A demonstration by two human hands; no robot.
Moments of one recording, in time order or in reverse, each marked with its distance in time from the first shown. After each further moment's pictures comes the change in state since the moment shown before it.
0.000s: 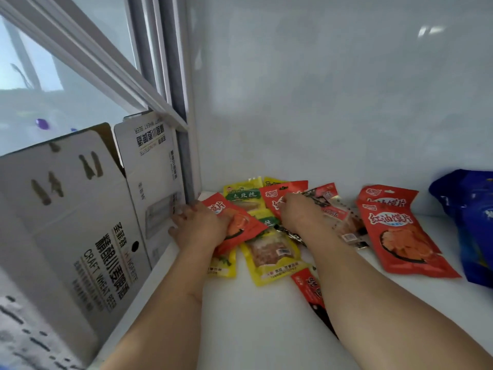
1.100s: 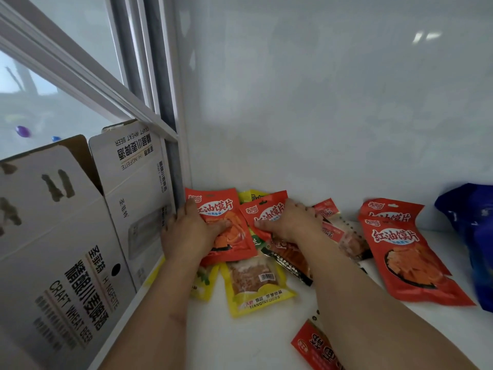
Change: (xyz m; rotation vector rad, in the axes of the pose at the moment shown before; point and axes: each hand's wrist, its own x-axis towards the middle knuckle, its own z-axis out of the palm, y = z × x) left_hand 0.021 0.003 -0.005 -0.048 0.103 0.189; right_hand 0.025 0.002 -0.004 0.065 -0.142 0.107
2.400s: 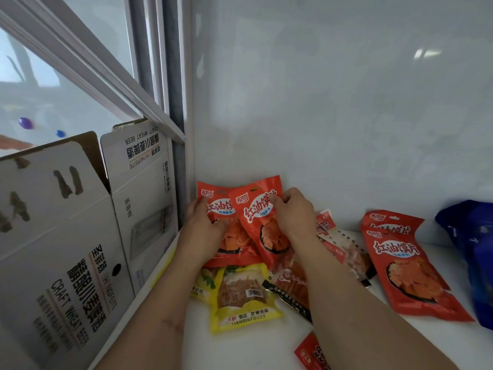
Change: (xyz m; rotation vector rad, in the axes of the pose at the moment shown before) left_hand -0.014 0.016 -0.016 -0.462 -0.066 0.089; right_hand 0.006 -0.021 -0.003 0.539 0.402 -0.093
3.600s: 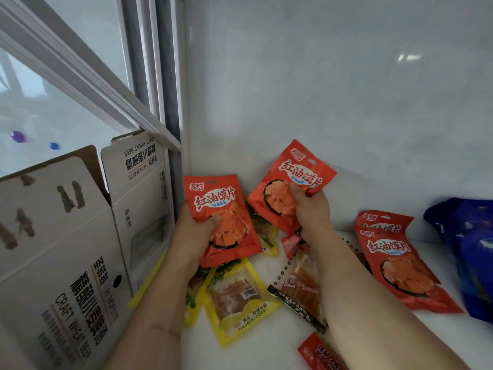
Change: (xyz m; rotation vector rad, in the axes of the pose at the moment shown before) left_hand 0.016 -0.014 -0.001 -0.683 0.007 -0.138; right_hand 0.018 0.012 -0.020 0.698 0.125 0.178
